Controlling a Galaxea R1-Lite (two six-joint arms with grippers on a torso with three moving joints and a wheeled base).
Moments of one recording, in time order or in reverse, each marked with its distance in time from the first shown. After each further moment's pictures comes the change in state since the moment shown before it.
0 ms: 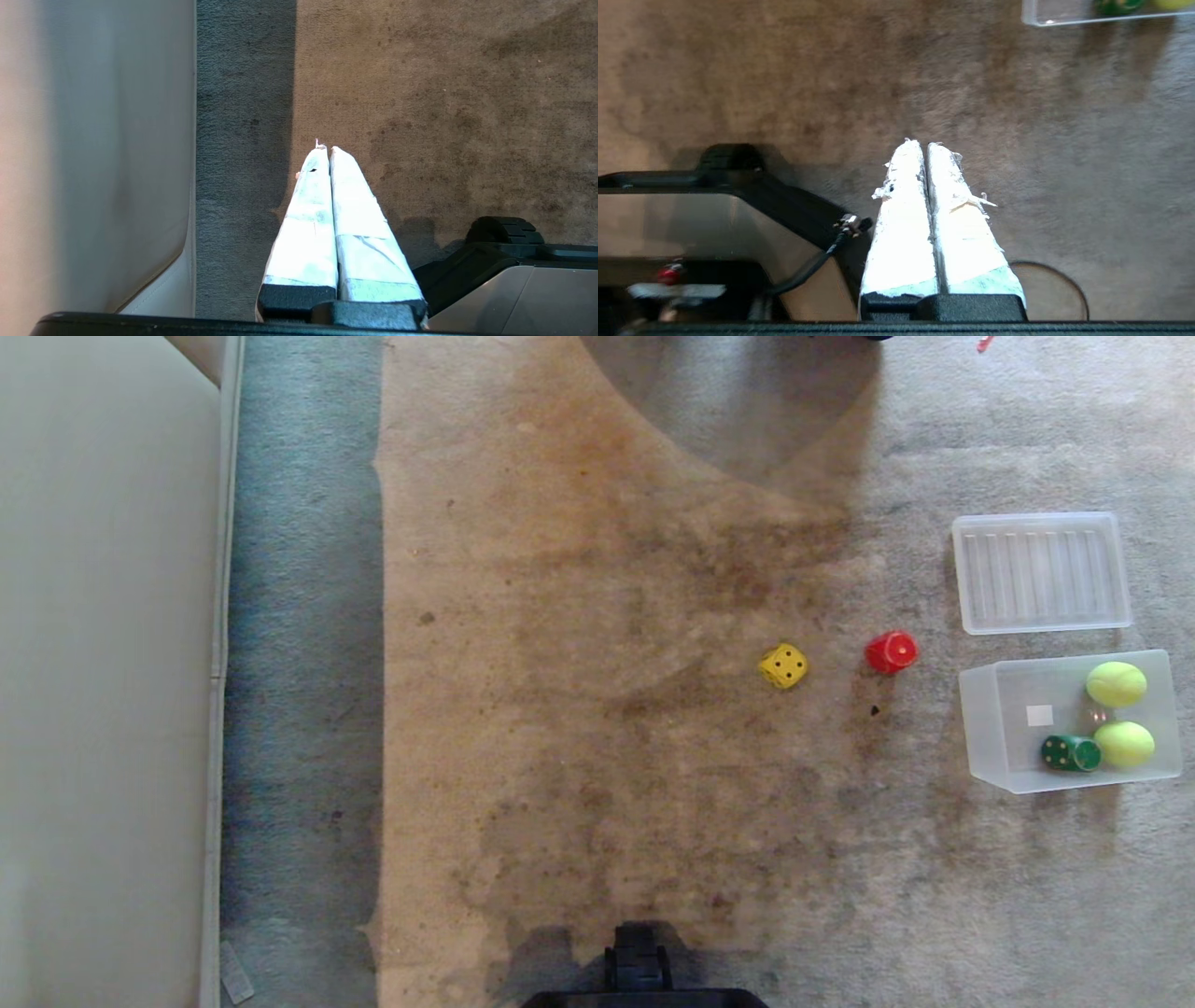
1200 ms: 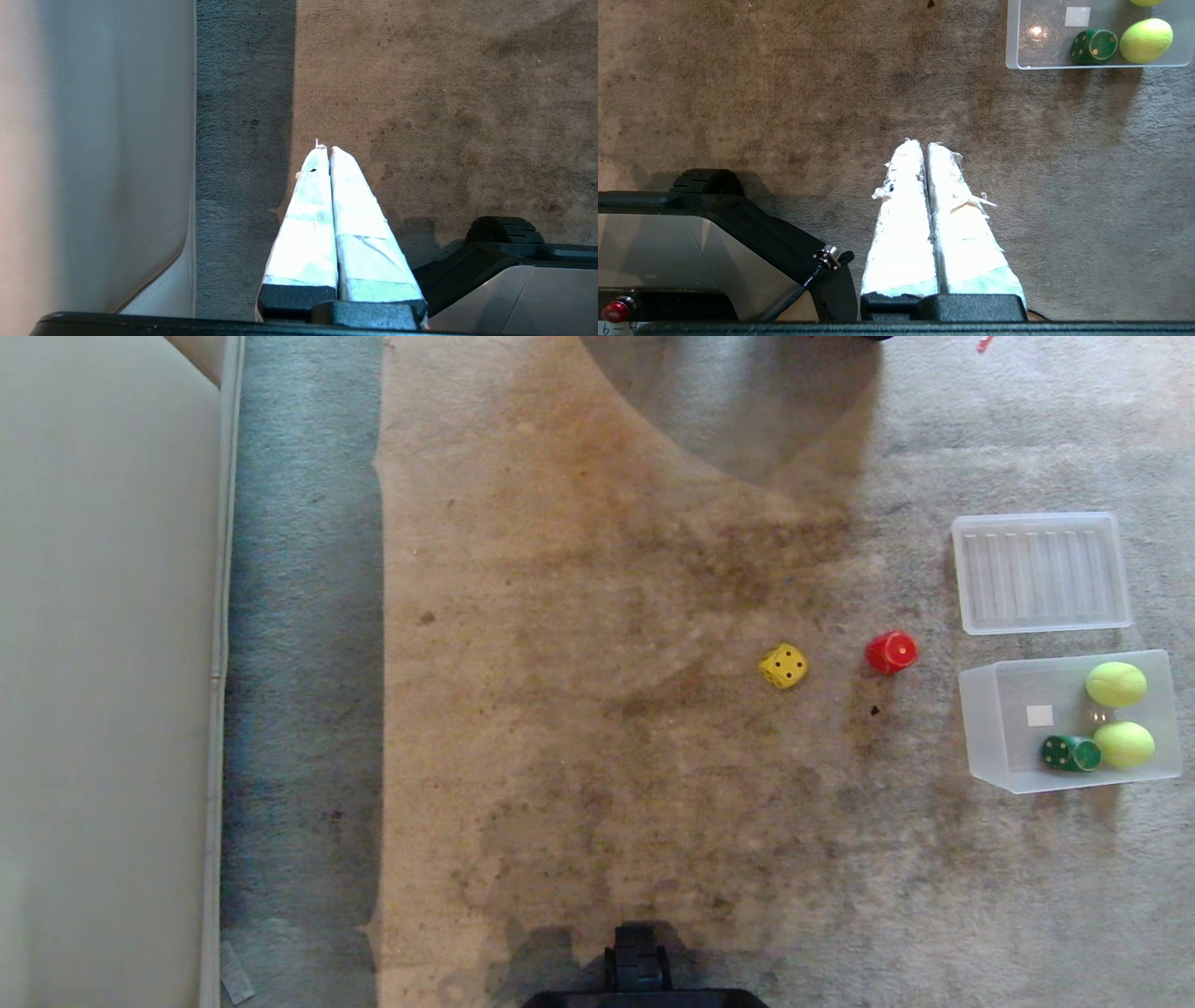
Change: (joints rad) left arm 0.000 0.000 0.000 0.000 0.000 0.001; right arm -0.002 -0.126 0.134 -0.091 -0.011 -0.058
